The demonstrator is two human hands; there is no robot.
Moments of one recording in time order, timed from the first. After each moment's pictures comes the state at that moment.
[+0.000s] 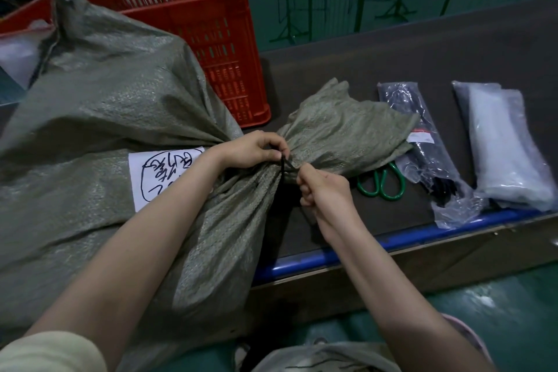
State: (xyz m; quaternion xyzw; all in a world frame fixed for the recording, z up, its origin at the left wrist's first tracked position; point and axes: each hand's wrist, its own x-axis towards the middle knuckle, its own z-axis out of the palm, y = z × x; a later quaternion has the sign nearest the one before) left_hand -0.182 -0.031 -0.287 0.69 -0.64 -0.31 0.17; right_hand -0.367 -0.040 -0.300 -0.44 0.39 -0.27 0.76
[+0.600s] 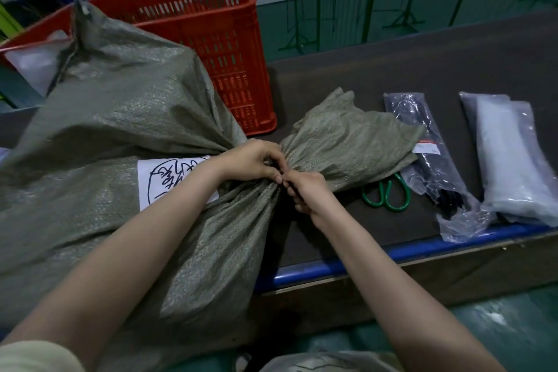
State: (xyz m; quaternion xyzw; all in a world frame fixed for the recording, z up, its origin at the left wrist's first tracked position) left_hand -0.184 -0.018 -0.281 0.69 -0.68 -0.21 0.14; right_hand -0.337 -0.055 -0.298 -0.54 0.43 -0.11 0.72
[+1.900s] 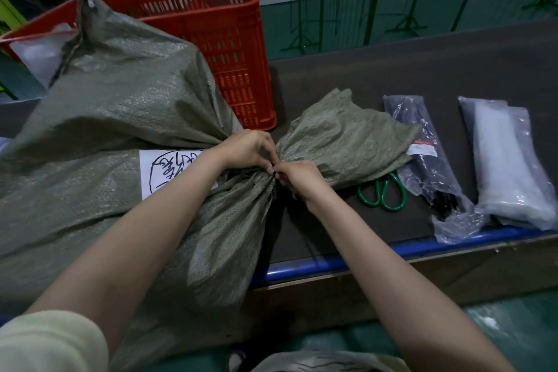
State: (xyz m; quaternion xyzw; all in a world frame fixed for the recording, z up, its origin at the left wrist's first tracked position) left_hand -0.179 -0.024 -0.279 0.75 -0.63 -0.16 0.09; right_hand -0.328 -0.059 -0.286 -0.60 0.42 -0.08 0.67
